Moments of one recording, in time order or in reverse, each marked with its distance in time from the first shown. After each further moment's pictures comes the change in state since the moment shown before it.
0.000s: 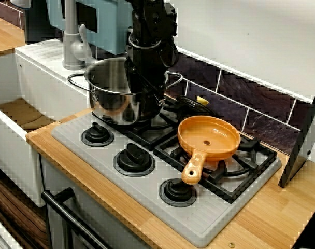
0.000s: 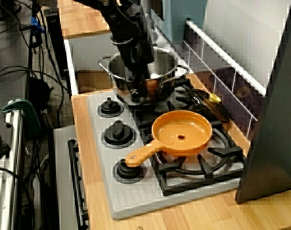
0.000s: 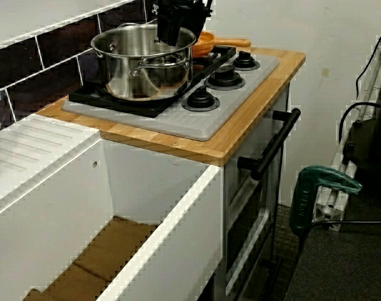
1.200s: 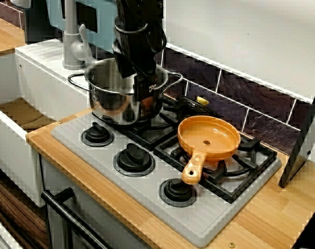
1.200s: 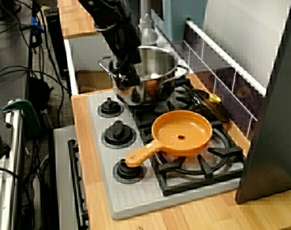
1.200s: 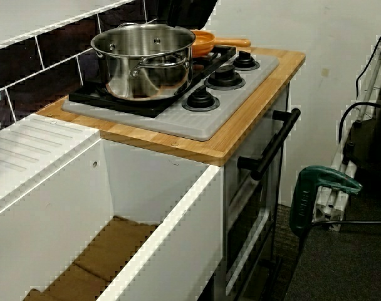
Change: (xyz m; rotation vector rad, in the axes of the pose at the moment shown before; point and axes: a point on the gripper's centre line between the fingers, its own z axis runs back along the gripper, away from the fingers) arm -0.008 0.008 0.025 0.068 -0.081 0.005
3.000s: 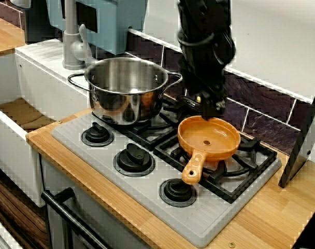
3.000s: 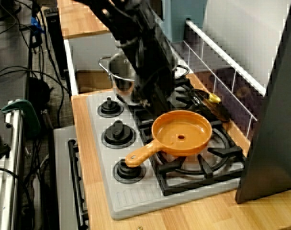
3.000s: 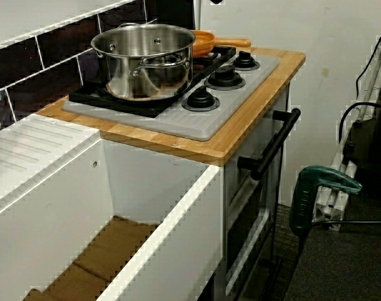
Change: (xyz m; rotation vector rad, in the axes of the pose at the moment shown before) arm 0.054 -0.081 0.023 -0.164 -0.150 -0.137
